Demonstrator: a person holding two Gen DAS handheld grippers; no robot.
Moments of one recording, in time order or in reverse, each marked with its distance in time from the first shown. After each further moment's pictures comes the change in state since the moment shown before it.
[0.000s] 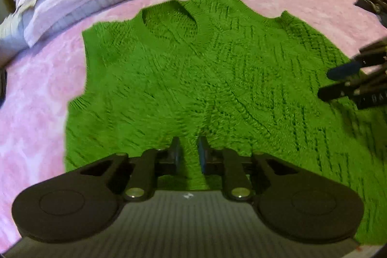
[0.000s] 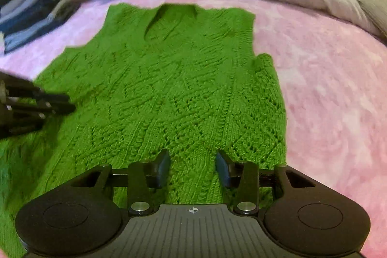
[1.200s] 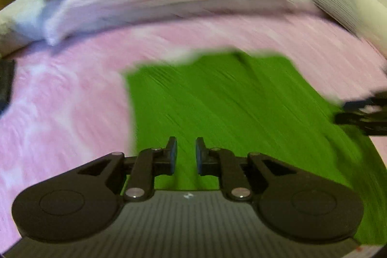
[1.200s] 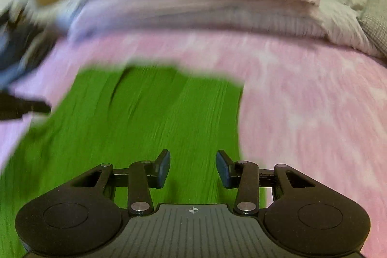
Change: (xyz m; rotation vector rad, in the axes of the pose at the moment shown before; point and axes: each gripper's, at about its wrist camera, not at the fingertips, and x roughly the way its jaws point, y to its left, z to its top) left arm 0.019 0.080 0.063 -0.175 -0.026 -0.034; right arm 0.013 -0.027 0.086 0.029 -0.056 -0.043
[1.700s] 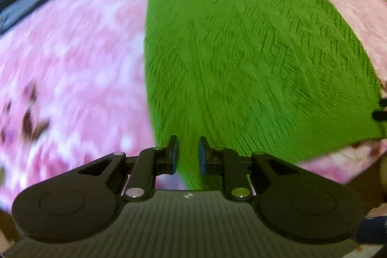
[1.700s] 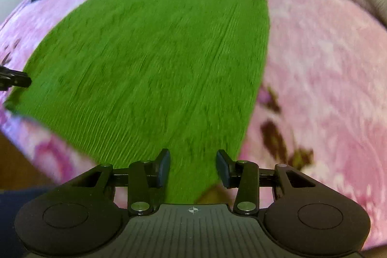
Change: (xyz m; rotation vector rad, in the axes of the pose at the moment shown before) left arm -0.151 -0.079 -0.185 -0.223 0.296 0.205; right arm -0.150 0.036 -0.197 -0.107 0.270 0.050
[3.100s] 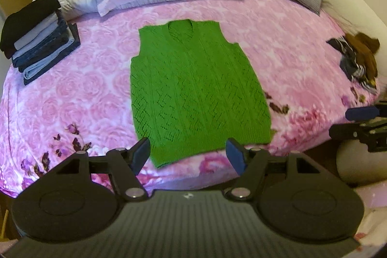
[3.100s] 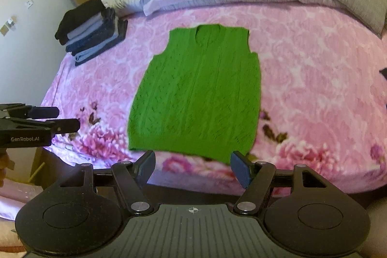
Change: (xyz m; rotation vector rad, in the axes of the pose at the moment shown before) left arm -0.291 -0.063 0.027 0.110 -0.106 -0.087; right arm -0.292 0.061 0.030 0.251 -0.089 0.136
